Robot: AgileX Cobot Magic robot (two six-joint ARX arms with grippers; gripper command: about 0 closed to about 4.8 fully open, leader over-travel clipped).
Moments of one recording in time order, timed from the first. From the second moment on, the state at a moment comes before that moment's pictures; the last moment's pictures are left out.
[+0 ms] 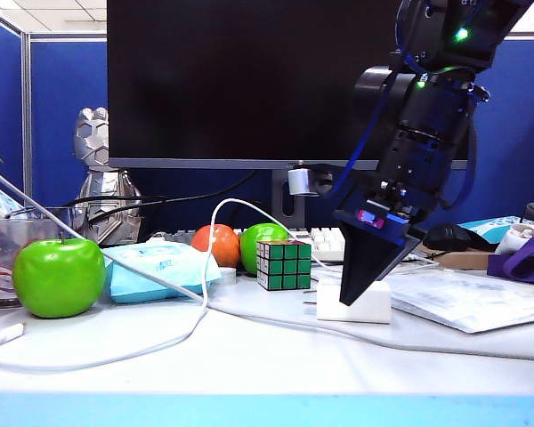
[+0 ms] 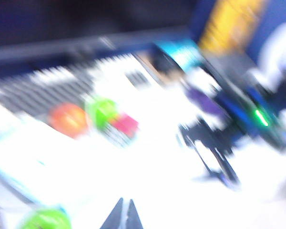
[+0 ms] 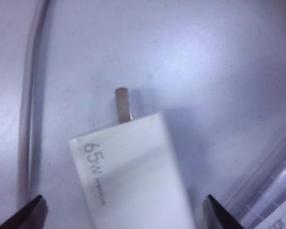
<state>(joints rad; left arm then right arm) -0.01 0.80 0.95 -0.51 0.72 0.06 0.44 1.81 1.21 -0.60 -0.25 -0.61</state>
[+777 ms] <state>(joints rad) -0.12 0.79 0.95 -0.62 0.69 0.18 0.47 1.81 1.41 -0.75 -0.36 0.34</state>
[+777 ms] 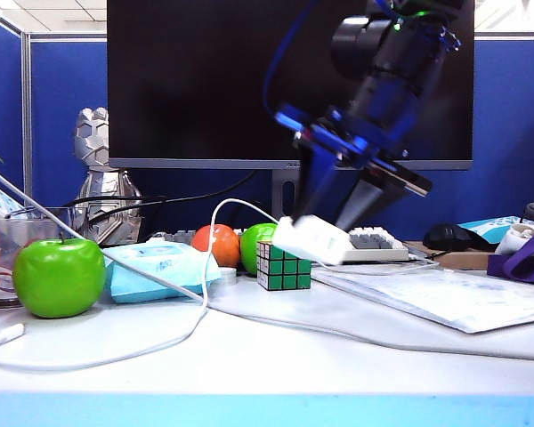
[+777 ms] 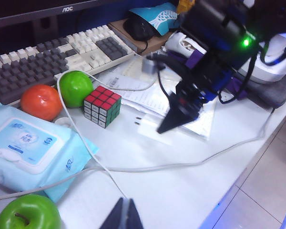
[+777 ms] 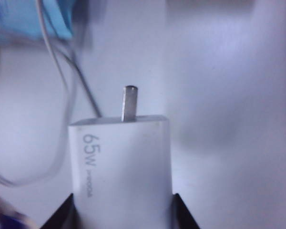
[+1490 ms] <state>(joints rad) -0.12 0.79 0.95 -0.62 0.69 0.16 0.47 1.95 1.41 -0.65 -0.29 0.59</state>
